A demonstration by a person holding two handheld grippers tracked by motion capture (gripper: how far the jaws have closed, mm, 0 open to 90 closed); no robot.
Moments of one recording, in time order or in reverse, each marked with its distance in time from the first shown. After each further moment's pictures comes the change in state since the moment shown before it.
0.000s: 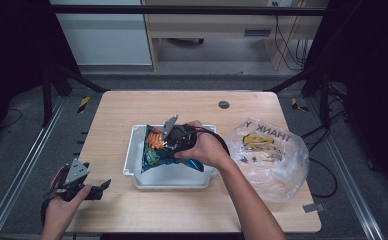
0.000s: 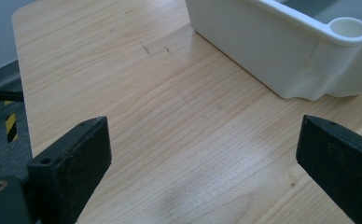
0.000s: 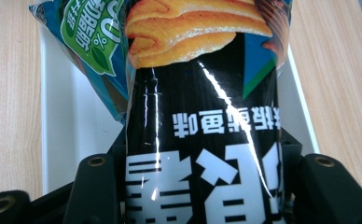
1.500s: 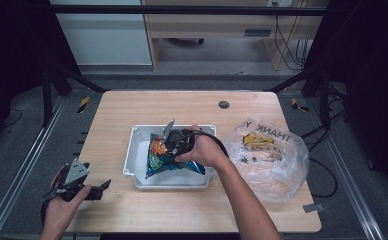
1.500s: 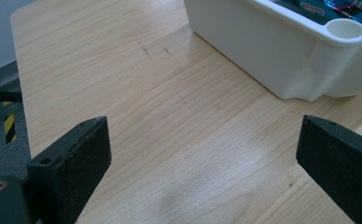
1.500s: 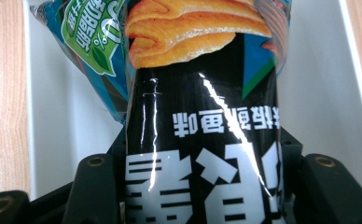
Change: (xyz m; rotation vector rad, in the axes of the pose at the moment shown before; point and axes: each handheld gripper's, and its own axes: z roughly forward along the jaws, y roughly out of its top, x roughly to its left) left arm -0.001 0.000 -0.001 -0.002 -0.004 0.000; right arm 0.000 -0.010 0.028 0.103 0.059 0.004
